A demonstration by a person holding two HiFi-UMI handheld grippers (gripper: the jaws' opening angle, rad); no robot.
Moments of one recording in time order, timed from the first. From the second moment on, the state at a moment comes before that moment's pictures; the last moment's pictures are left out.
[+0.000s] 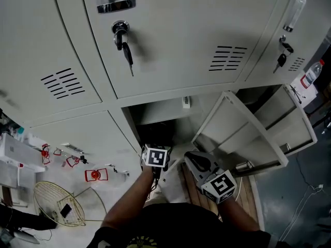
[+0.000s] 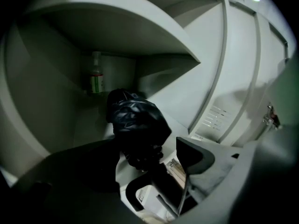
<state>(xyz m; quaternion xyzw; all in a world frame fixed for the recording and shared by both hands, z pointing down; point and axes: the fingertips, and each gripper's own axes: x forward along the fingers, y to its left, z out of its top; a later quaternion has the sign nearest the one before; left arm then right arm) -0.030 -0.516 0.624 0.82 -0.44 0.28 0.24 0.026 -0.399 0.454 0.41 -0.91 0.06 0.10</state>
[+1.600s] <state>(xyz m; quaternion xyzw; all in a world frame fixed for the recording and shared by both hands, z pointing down) -0.031 -0.403 0.665 0.79 -0.50 0.29 0.21 0.050 -0.296 0.460 0.37 -0.92 0.07 0.10</state>
